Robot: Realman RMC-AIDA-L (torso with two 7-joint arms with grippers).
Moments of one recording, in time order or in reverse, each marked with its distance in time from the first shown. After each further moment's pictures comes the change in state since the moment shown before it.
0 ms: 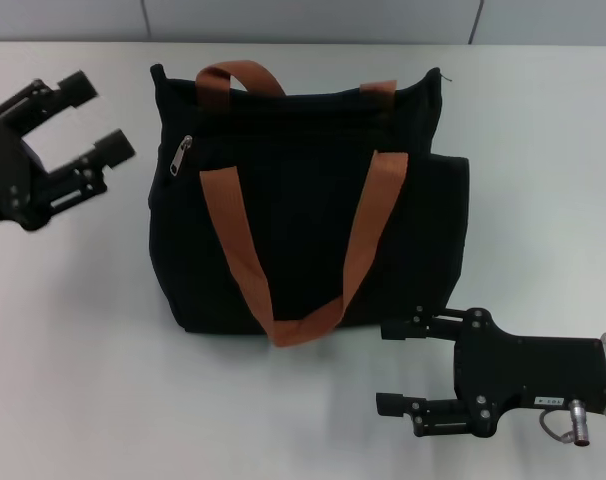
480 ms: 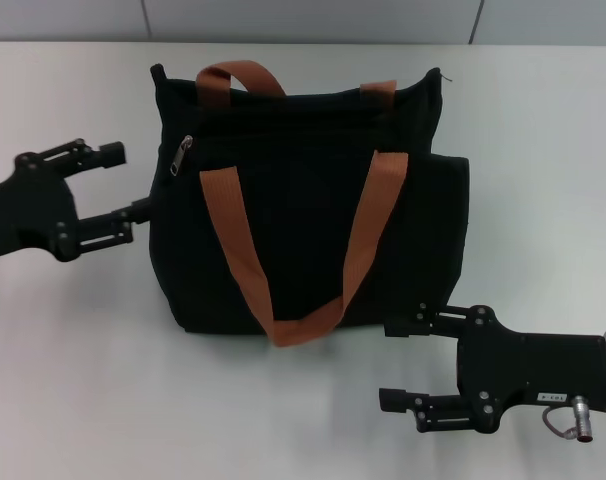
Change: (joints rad) left arm -0.042 0.015 0.004 0.095 0.276 -0.192 -0.044; right arm -0.001 -0.003 0.002 -0.008 0.002 -0.001 0.022
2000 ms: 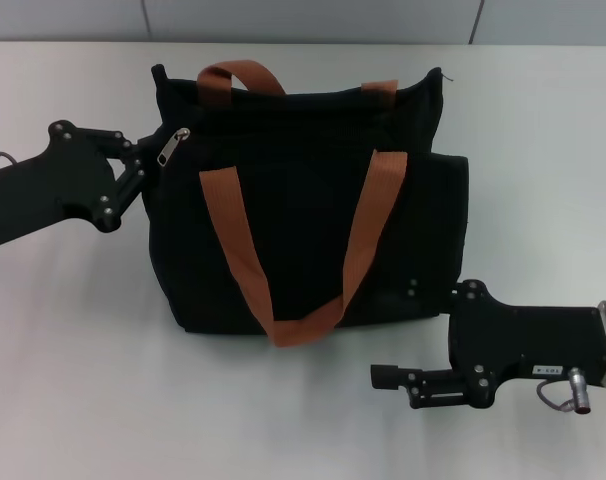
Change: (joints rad) left arm -0.040 -0.068 -0.029 -0.002 -0.024 -0.093 0.214; right arm 0.053 -0.002 0.012 -0.014 0.009 -0.042 0.060
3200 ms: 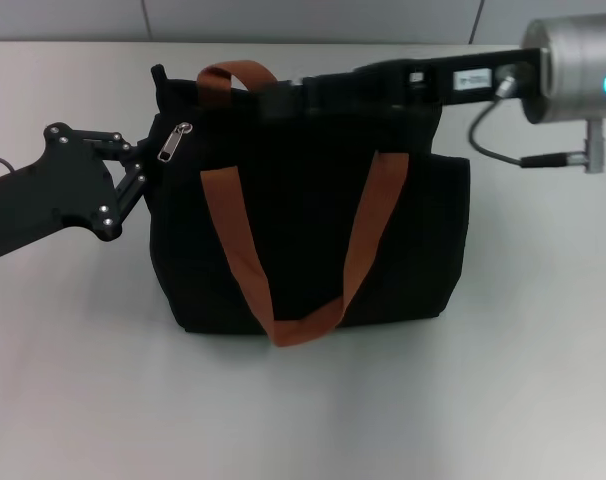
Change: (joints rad) left arm 0.026 -0.025 -0.040 0.005 -0.013 0.072 0.108; right arm 0.356 -0.015 -0.143 -0.243 0.261 0.009 1.143
